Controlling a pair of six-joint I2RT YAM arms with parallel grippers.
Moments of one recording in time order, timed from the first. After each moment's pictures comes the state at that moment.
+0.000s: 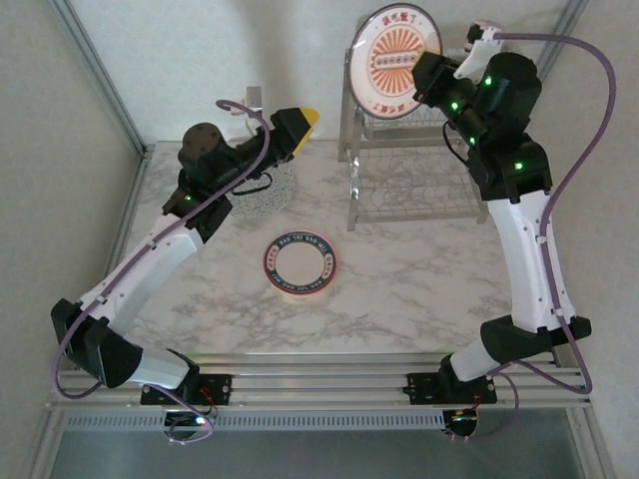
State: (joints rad) left arm -0.48 1.43 1.44 0.20 0.49 -1.13; right arm 0.34 1.52 2.12 -0.57 -0.10 0.49
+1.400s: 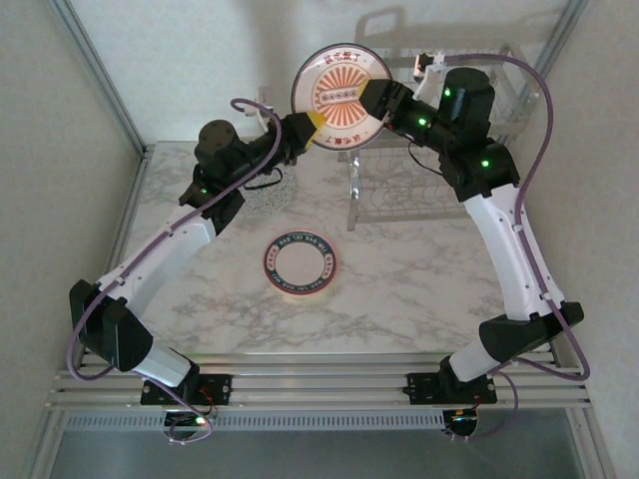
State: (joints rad) left arm -0.47 1.50 1.45 0.28 0.51 -1.25; right arm 0.41 1.54 1.97 -0.54 -0.36 0.71
